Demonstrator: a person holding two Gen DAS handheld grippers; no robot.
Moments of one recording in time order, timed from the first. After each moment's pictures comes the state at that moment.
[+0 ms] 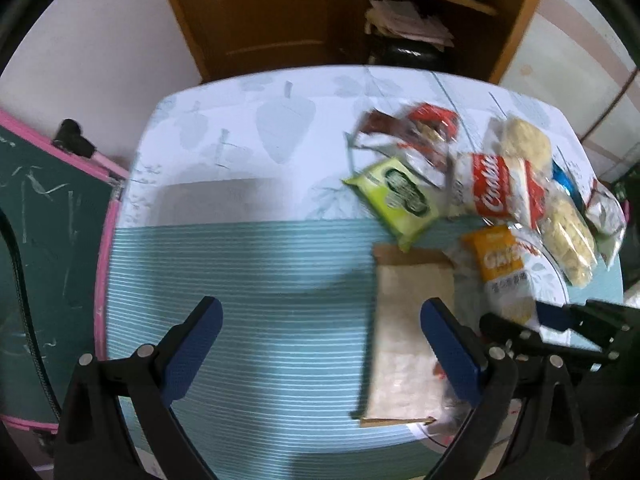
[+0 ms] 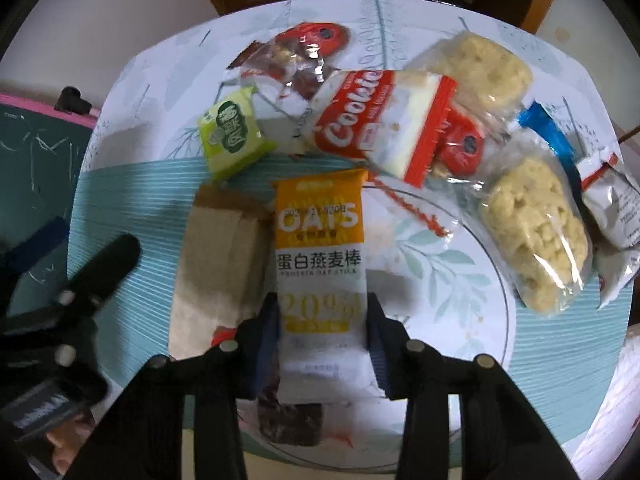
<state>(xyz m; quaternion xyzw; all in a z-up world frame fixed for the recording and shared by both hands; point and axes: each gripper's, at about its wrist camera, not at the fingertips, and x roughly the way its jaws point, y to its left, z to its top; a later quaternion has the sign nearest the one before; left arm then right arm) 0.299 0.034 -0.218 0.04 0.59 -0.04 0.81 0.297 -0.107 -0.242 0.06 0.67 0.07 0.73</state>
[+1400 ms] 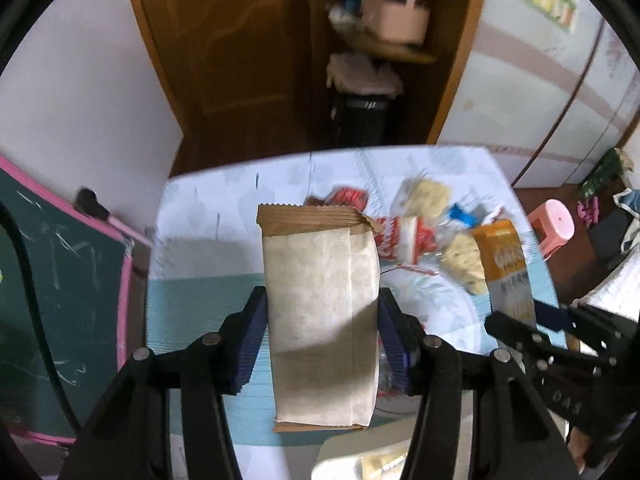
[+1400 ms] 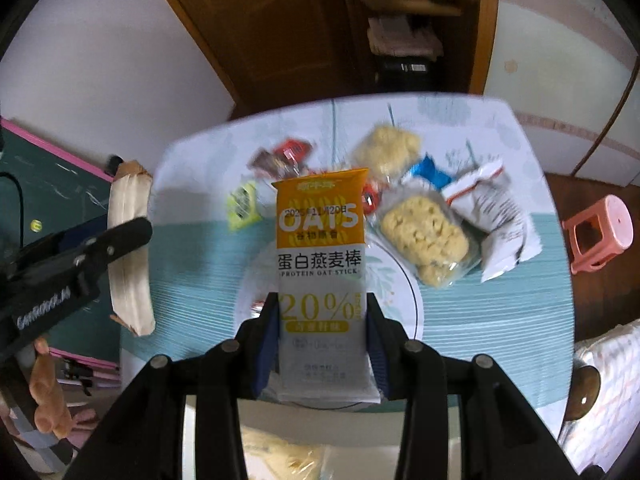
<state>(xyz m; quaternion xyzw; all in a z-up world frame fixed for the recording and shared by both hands) 0.247 0.000 -0.057 0.05 0.51 -0.09 0.86 0.217 -0.183 -0.098 0.11 0.55 0.09 0.82</state>
